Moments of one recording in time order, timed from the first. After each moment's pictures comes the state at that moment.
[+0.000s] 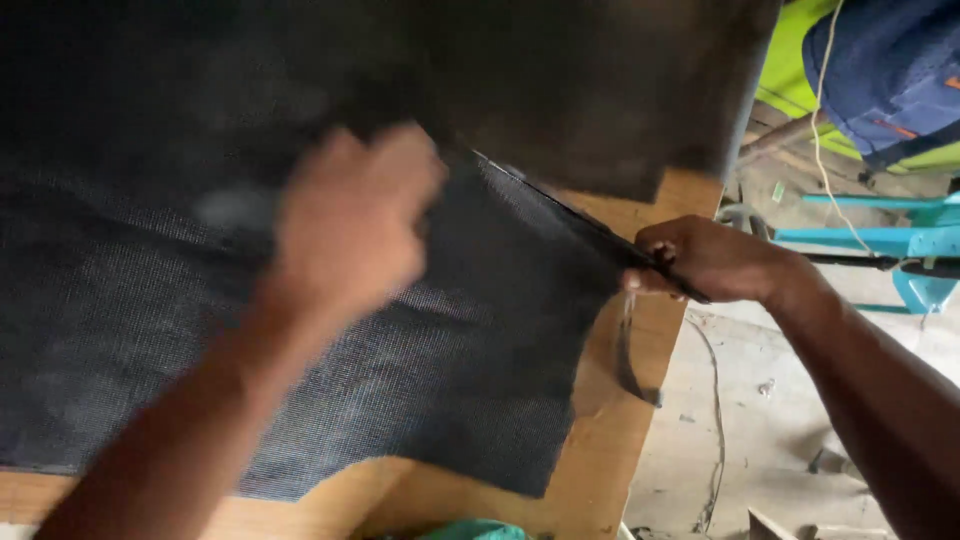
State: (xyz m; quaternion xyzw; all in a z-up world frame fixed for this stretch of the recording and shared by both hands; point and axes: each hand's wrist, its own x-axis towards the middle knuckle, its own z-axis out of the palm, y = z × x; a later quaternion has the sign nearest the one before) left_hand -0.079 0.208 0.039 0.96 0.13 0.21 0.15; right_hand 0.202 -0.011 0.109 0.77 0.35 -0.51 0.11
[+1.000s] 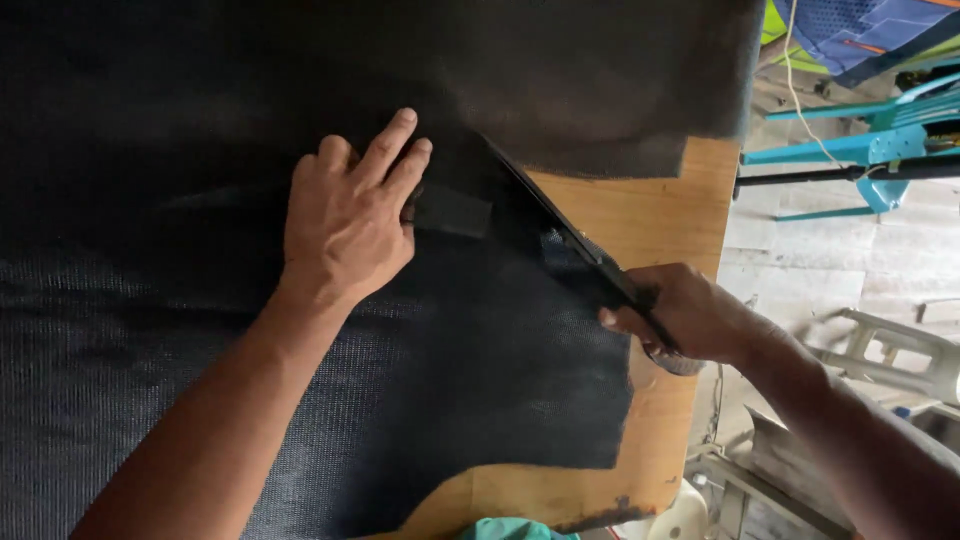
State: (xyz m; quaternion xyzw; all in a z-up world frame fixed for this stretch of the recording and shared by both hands) left_hand -0.092 0.283 -0.011 0.98 0.13 0.16 0.07; right_hand 0.081 0.017 0.121 0.85 0.14 -0.51 -0.04
